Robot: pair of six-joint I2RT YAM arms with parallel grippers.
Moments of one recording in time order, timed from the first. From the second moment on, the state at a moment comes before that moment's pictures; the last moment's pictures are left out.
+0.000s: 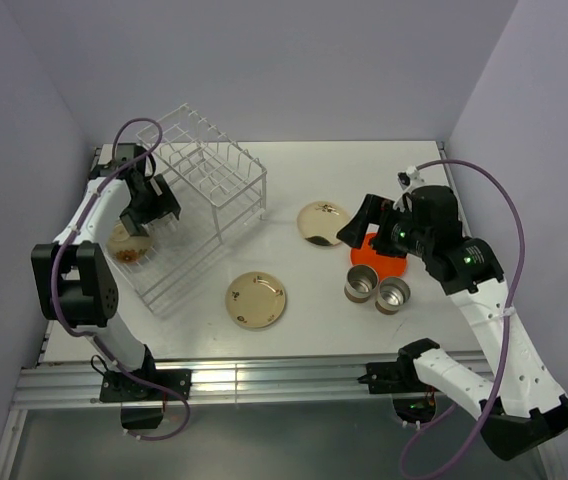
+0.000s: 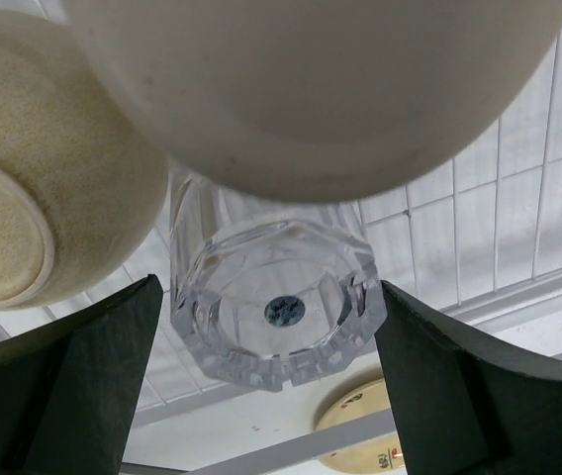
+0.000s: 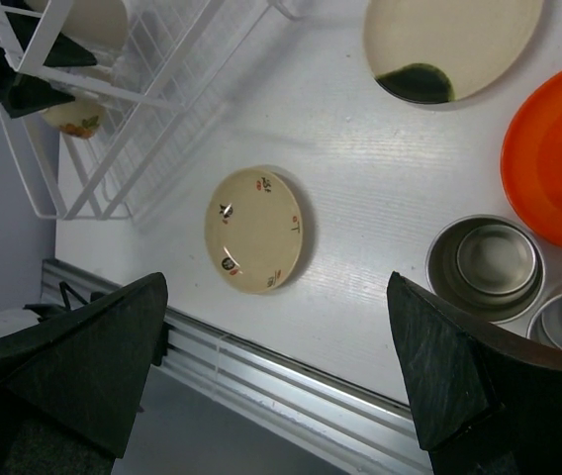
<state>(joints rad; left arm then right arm) -0.01 1.72 1.44 -0.90 -0.04 -0.53 0.32 0.91 1.14 -0.84 -0.24 0.57</state>
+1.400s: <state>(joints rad) -0.01 1.05 1.28 -0.82 0.34 -0.59 0.32 0.94 0.85 -0.96 0.15 0.66</state>
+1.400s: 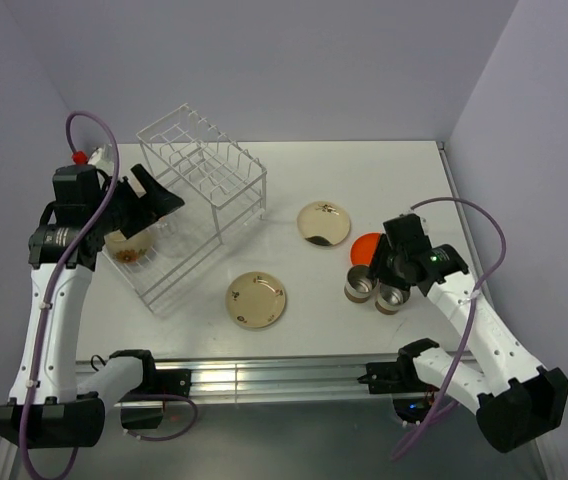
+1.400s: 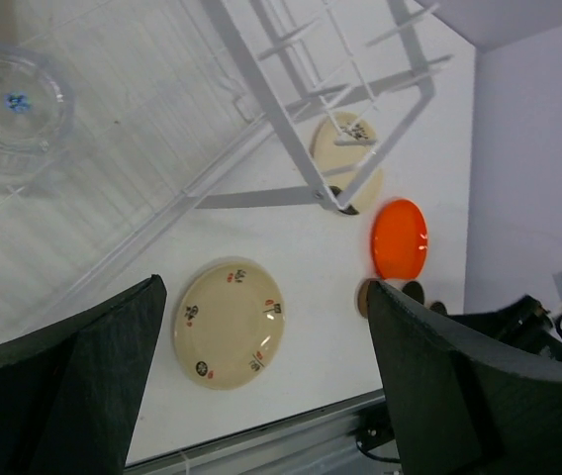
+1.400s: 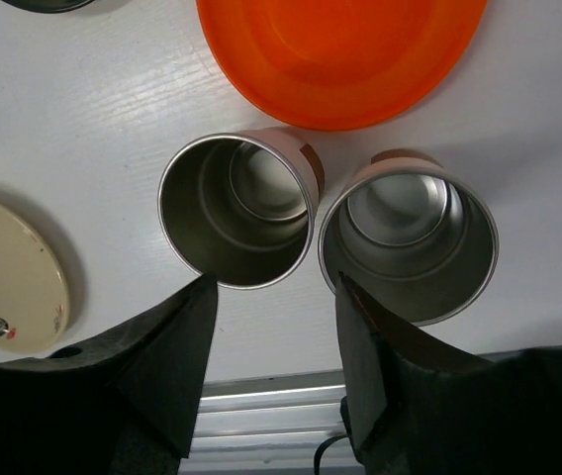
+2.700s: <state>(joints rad) -0.01 0.94 1.22 -0.66 0.71 -0.60 0.32 1.28 0.84 -0.74 0.19 0.57</state>
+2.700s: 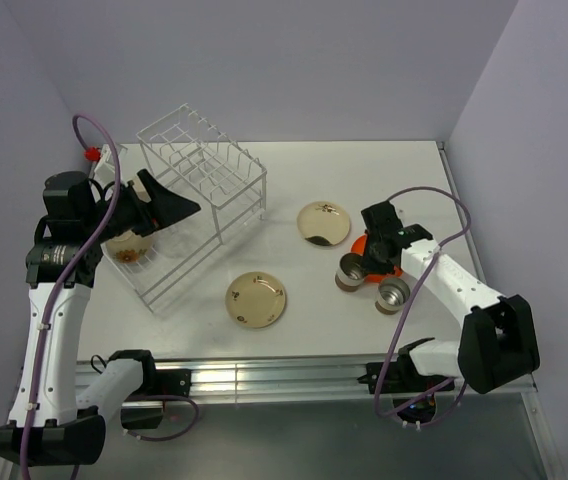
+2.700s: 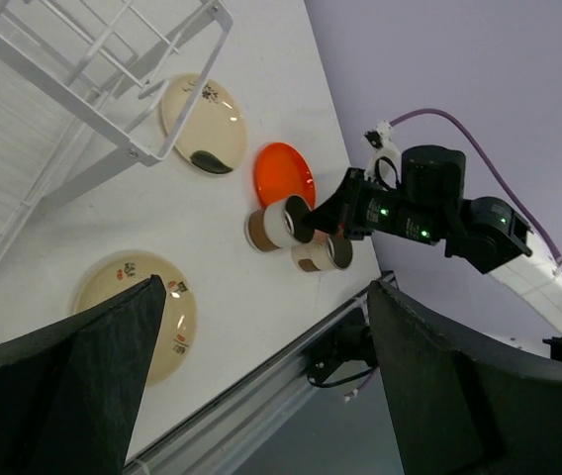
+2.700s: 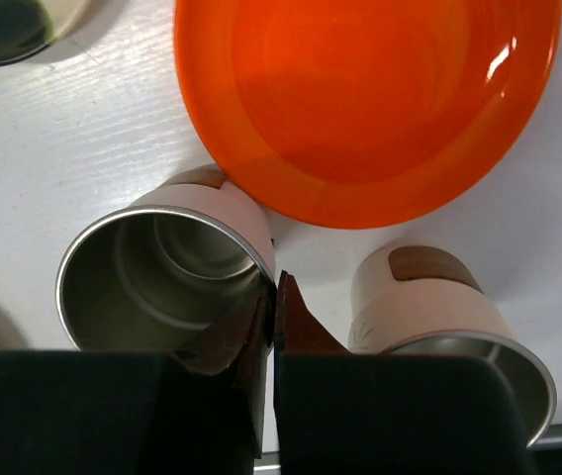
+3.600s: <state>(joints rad) -0.36 0.90 0.77 0.33 1.01 -1.20 0.36 1.12 1.14 -0.45 -0.68 0.94</state>
